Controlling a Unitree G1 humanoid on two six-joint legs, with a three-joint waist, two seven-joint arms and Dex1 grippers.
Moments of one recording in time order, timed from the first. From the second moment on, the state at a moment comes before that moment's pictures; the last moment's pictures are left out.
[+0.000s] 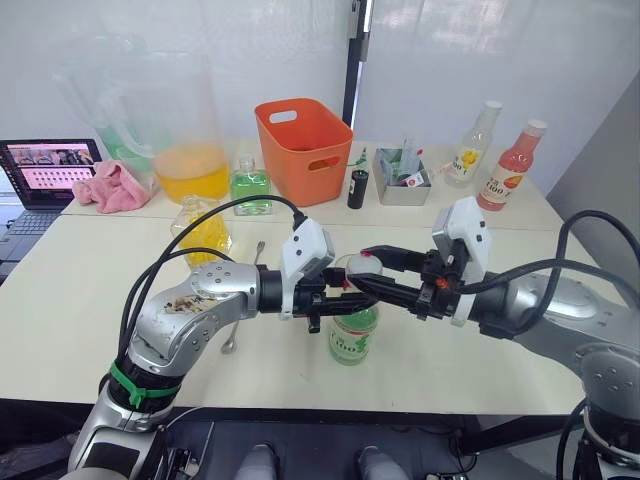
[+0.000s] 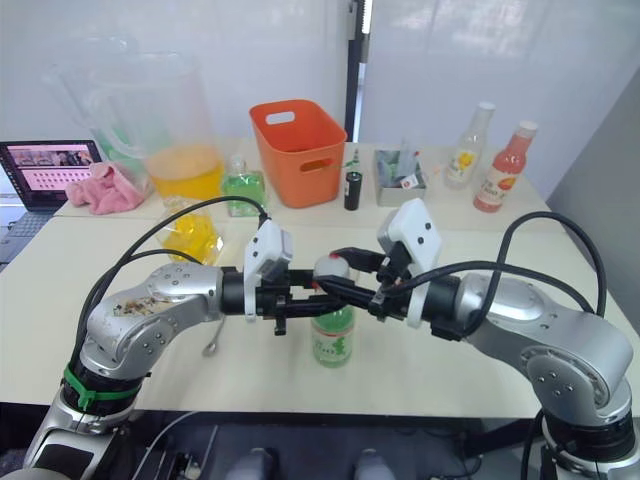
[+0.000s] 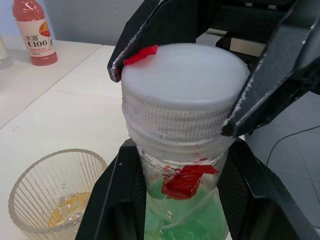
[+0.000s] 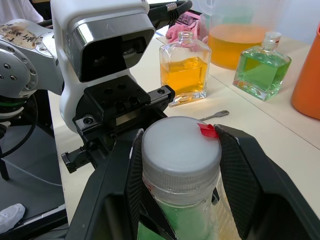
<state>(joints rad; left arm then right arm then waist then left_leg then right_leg) -0.63 0.52 -0.21 -0.43 -0.63 0.83 -0.80 -0.52 -0.74 -0.12 -0.72 1.08 1.01 0.39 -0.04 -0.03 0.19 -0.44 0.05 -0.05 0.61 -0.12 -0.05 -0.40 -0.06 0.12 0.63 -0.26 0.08</state>
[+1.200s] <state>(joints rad) -0.59 0.53 -0.16 -0.53 -0.66 0.90 -0.72 -1.07 -0.71 0.28 0.13 0.68 0.41 1.57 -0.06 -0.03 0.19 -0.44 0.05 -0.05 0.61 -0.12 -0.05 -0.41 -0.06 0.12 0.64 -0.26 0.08</state>
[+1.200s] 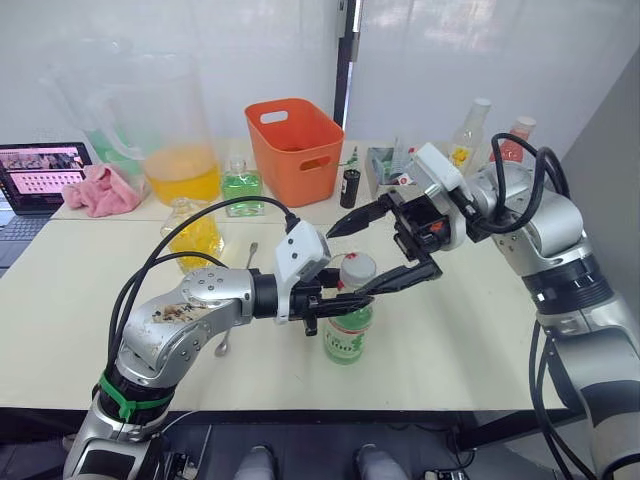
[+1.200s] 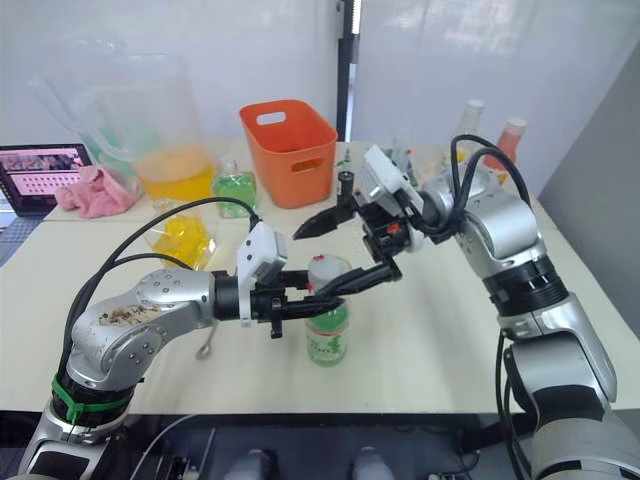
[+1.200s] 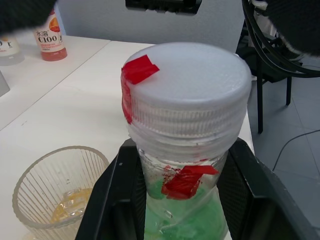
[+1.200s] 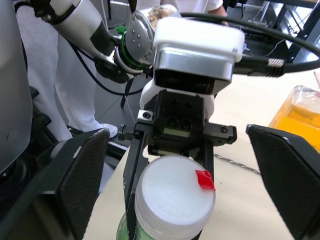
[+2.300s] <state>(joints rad) -0.61 0.51 -0.19 -0.46 -0.66 0.87 -0.75 -0.62 -0.75 -0.15 -0.69 1.26 1.17 0.20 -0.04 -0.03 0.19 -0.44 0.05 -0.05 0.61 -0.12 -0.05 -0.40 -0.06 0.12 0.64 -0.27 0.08</state>
